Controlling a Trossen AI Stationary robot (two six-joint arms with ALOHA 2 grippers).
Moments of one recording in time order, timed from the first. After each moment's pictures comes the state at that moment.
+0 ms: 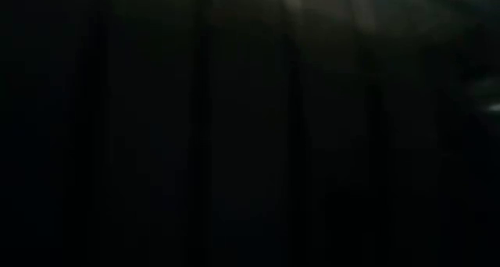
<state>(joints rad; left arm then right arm) -0.07 1.83 1.34 1.54 -0.14 -0.46 0.46 1.42 1.56 0.03 0.86 -1.24</state>
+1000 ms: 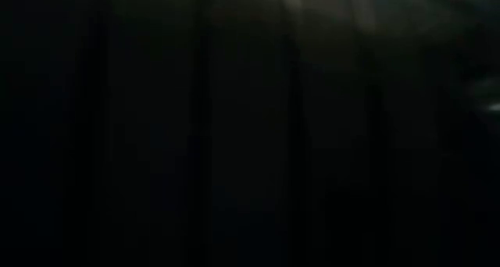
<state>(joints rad) -0.07 1.83 1.34 1.53 -0.14 -0.46 0.43 1.42 1.56 -0.04 0.82 -1.24</state>
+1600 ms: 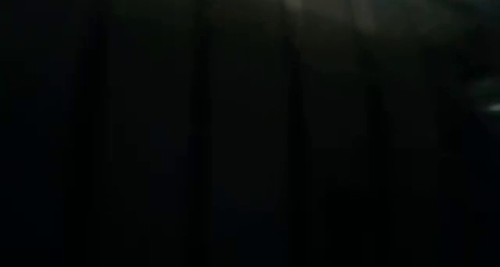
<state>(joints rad) -0.07 1.83 1.34 1.51 -0.12 -0.47 0.40 1.42 1.56 0.00 0.74 -1.24</state>
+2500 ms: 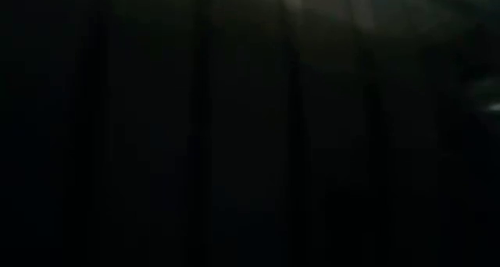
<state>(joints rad) -0.06 1.83 1.34 1.43 -0.05 -0.46 0.40 1.43 1.56 -0.01 0.76 -1.24</state>
